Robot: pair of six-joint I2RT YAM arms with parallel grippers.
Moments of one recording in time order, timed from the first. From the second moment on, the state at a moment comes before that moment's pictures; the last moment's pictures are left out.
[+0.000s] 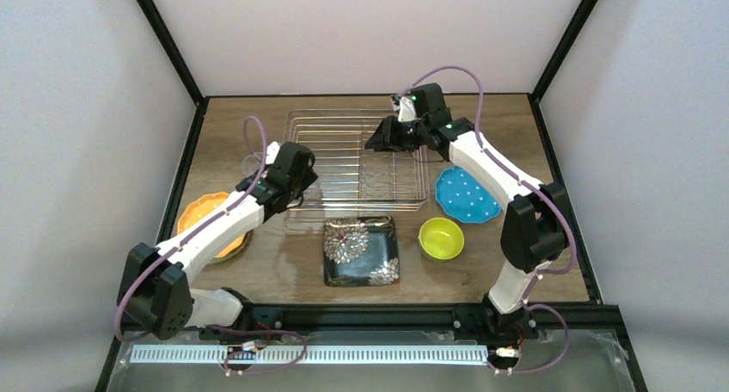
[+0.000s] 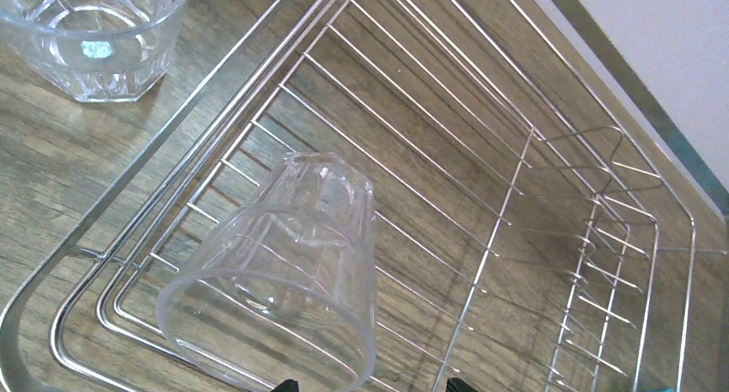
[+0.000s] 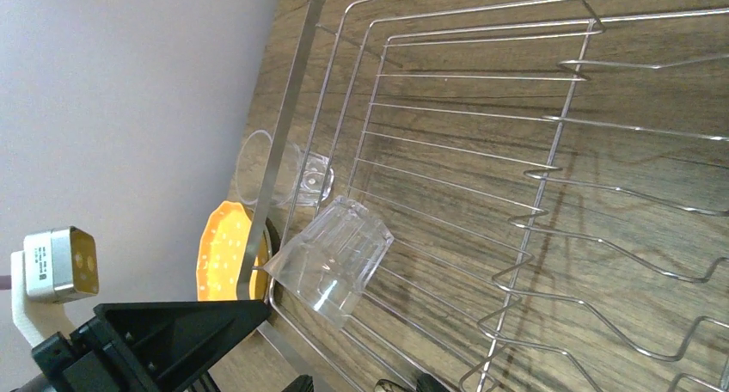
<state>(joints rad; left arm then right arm) -0.55 1.31 0.96 -0.46 -0.33 -1.08 0.44 1.74 1.48 -0.43 -0.54 0.60</state>
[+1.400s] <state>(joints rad) -0.55 1.52 0.98 -0.38 -0.49 -1.16 0.40 1.77 1.47 -0.43 -0.55 0.58</state>
